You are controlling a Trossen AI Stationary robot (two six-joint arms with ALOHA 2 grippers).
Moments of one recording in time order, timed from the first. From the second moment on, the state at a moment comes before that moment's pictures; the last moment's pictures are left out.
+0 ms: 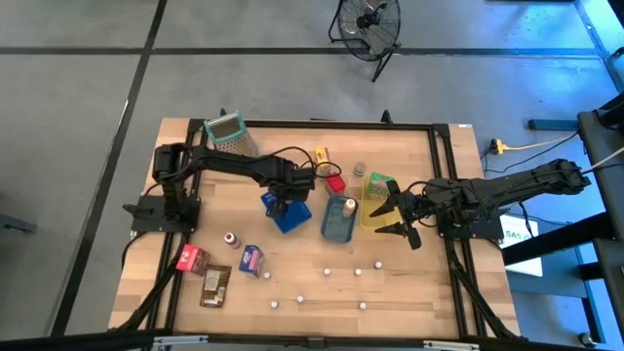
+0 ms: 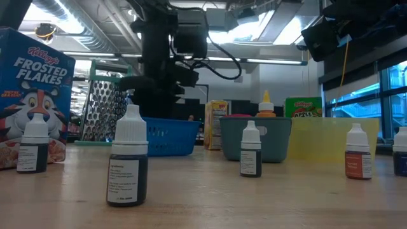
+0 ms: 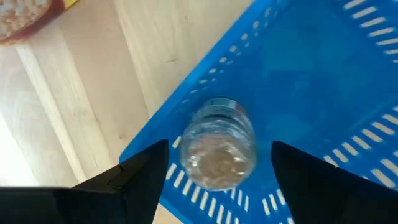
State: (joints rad) left arm 0.13 1.85 1.30 -0.90 -0.14 0.35; right arm 0.20 0.77 0.43 0.04 -0.11 0.17
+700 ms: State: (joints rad) left arm -0.03 1.70 1.40 -1.10 -0.43 0.02; right arm 0.27 0.77 0.43 0.08 -0.08 0.07
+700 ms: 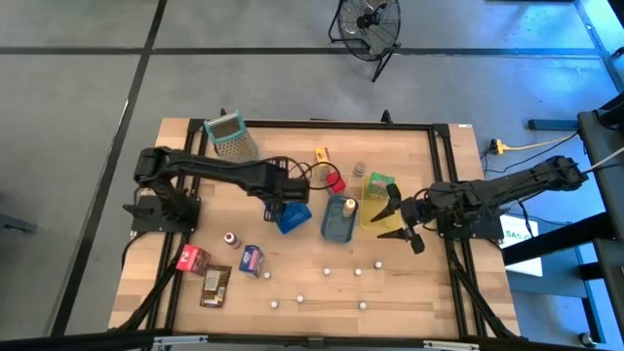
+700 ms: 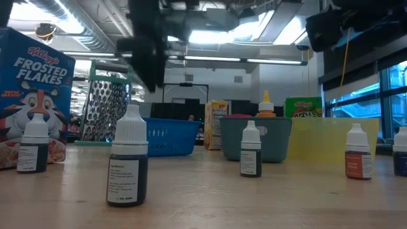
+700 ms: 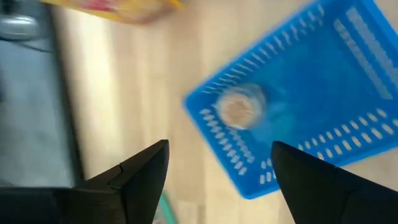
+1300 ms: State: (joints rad) left arm -0.20 1.27 1.09 -0.57 -0.53 0.11; right arm 0.46 0.82 0.66 -0.25 0.10 0.13
